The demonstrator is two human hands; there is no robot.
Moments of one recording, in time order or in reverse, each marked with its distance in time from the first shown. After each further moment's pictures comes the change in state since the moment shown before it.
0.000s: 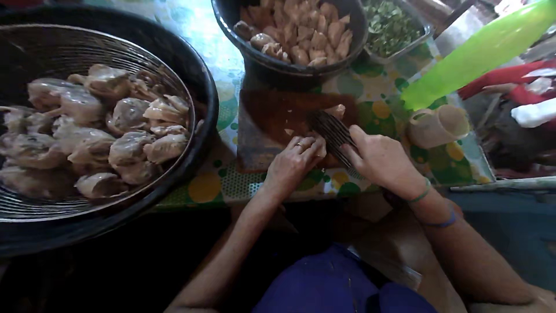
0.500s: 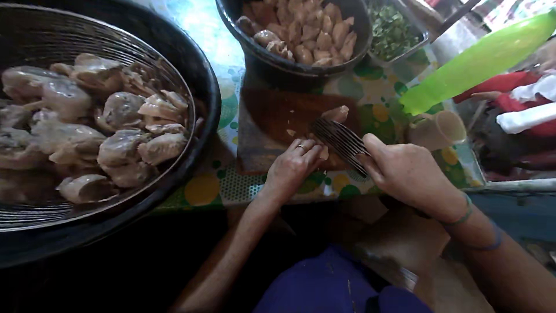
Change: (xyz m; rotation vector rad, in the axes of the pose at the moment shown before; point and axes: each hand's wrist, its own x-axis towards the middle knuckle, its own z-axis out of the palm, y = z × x) left_hand -0.001 -0.003 0.002 -0.024 0.077 0.002; right_hand -0.022 0.001 -0.015 -0.160 0.222 -0.262
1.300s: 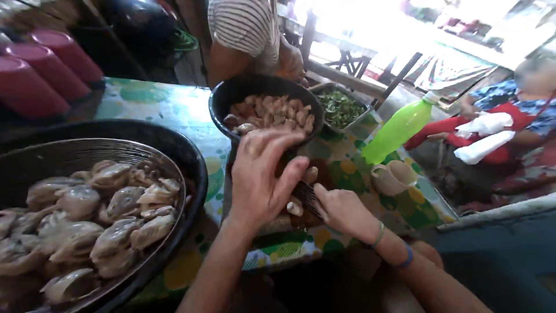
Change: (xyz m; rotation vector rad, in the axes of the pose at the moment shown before) left_hand 0.107 0.040 -0.110 -0.105 0.407 0.094; right_hand 0.040 -0.014 -0.009 0.192 -0.318 0.247
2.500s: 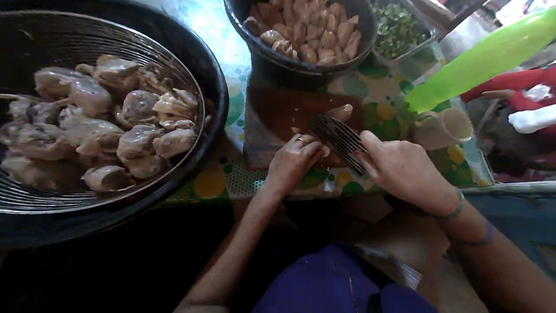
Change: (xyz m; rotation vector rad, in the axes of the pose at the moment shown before) left_hand -0.140 -0.040 0.048 0.054 -0.396 -0.158; right_hand -0.027 0.019 0.019 -0.153 0.268 -0.218
